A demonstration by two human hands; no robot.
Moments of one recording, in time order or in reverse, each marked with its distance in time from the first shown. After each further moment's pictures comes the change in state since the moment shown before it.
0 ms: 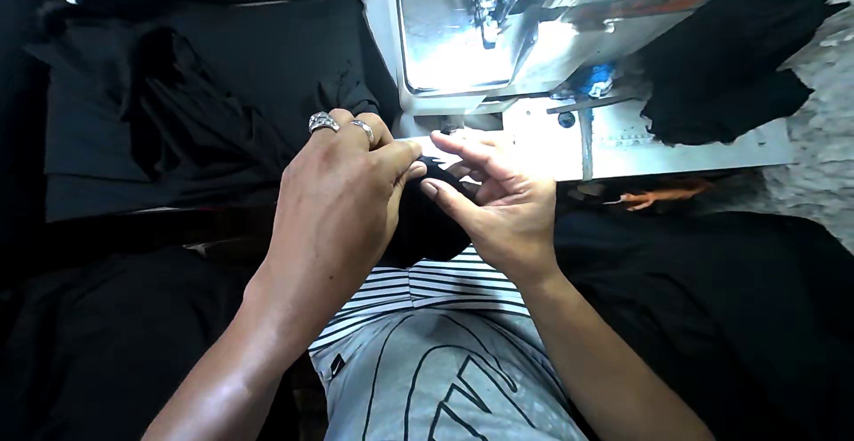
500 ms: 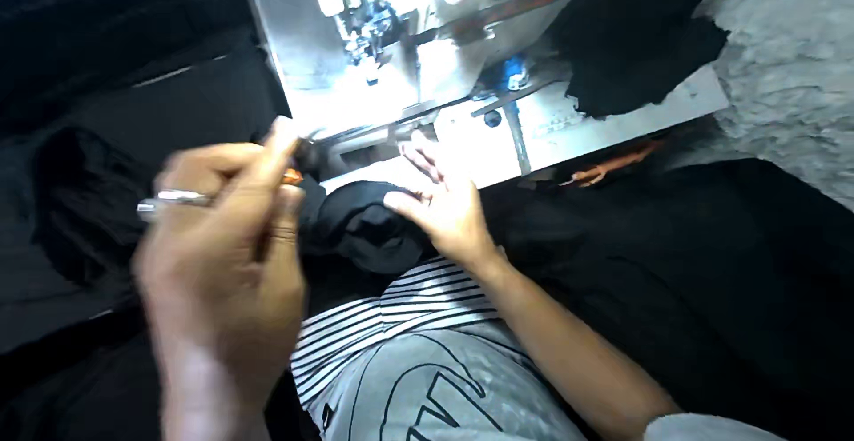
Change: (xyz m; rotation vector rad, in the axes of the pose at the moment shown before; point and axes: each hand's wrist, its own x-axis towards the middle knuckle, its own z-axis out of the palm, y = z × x) left_hand 0.027 0.023 0.001 -0.152 0.190 -0.067; right_hand -0.011 0.063 -0.037 0.125 0.188 0.299
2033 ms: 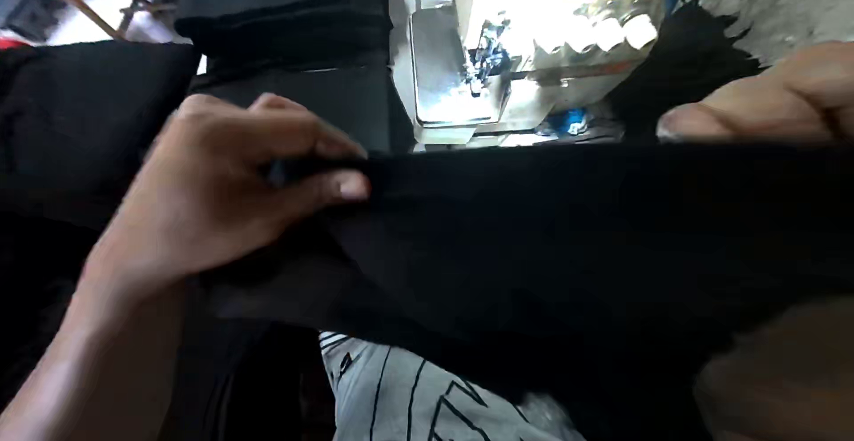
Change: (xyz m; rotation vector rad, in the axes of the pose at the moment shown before) left_hand -0.035 -0.017 -0.141 -0.222 -0.163 0.336; right_hand 0.010 -0.169 -0.073 0.519 -0.673 -0.646
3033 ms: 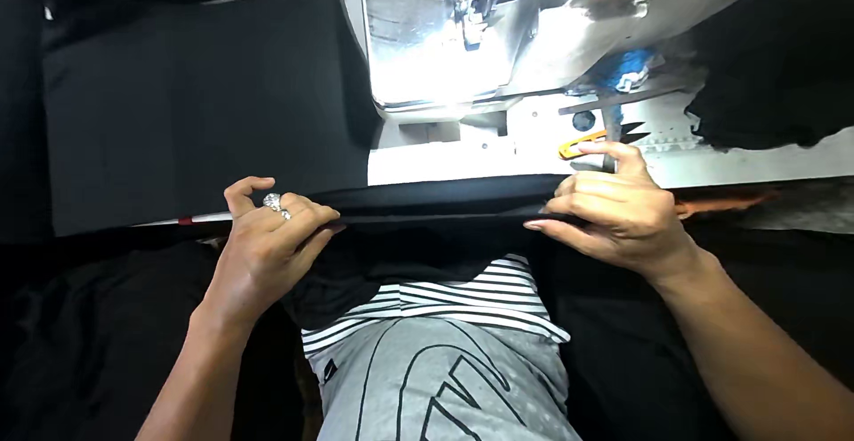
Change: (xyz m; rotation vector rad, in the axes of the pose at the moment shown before) left_hand -0.048 -0.106 0.143 0.261 -0.031 -0.196; right_hand -0.126 0.093 -0.101 -1.184 -0.333 0.231
